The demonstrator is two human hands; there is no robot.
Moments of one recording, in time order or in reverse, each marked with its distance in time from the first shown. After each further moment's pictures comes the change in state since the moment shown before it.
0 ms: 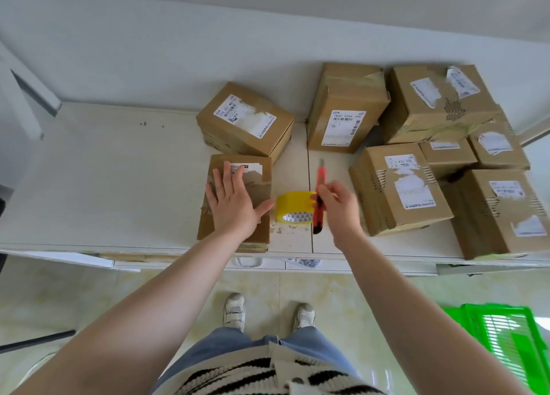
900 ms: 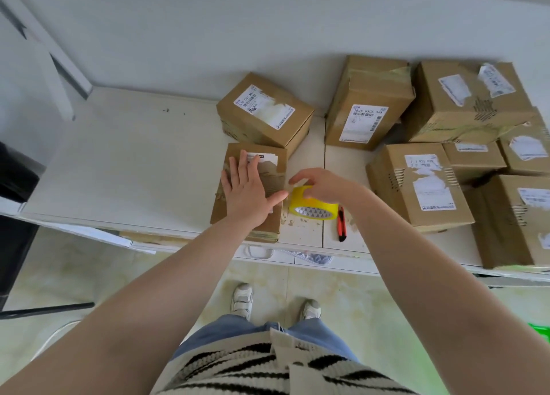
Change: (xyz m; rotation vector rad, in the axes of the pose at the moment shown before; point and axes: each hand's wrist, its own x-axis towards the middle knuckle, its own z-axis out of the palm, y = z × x) left_hand 0.000 0.000 -0.003 0.045 -0.022 -0.010; right_hand 0.051 -0.035 0.023 -0.707 -0.743 -0.185
